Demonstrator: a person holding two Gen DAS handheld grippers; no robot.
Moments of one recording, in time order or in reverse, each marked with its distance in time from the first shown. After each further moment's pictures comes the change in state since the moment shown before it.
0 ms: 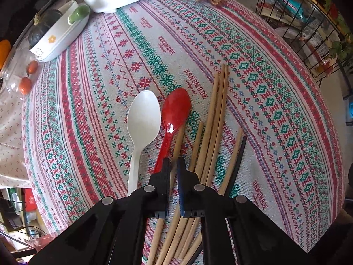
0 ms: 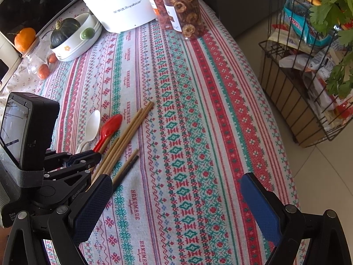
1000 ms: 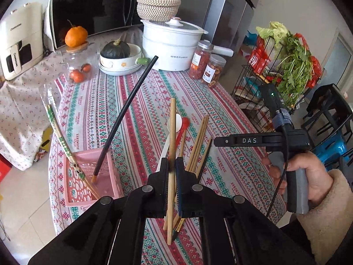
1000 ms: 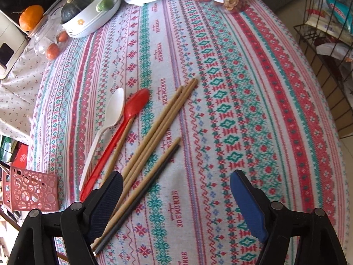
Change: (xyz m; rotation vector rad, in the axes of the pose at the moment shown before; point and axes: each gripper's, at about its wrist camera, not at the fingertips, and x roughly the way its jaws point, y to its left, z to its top) left arm -0.164 0.093 -0.167 -0.251 -0.489 -0.241; right arm 0.055 0.054 -0.015 -0.026 0.102 0.087
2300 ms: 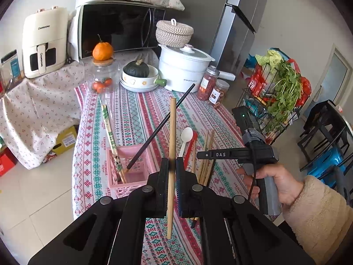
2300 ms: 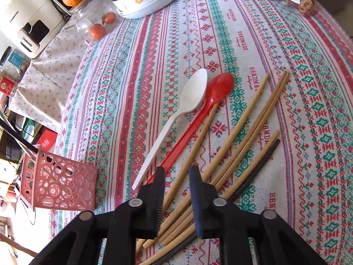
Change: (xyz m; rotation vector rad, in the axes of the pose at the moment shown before) left arm -0.070 0.044 -0.033 -0.045 -0.139 0.003; right arm 0.030 0.071 -0.015 -0.093 -0.017 0.103
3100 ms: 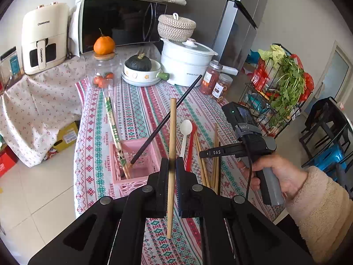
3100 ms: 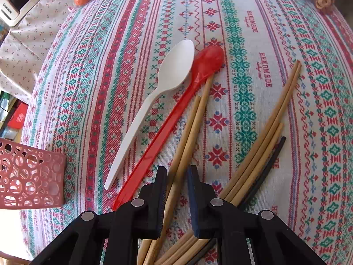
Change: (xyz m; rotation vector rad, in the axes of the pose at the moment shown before) left arm 0.008 0.010 -0.005 0.004 0.030 0.005; right arm 0.030 0.008 0.011 -0.069 0.127 -0.110
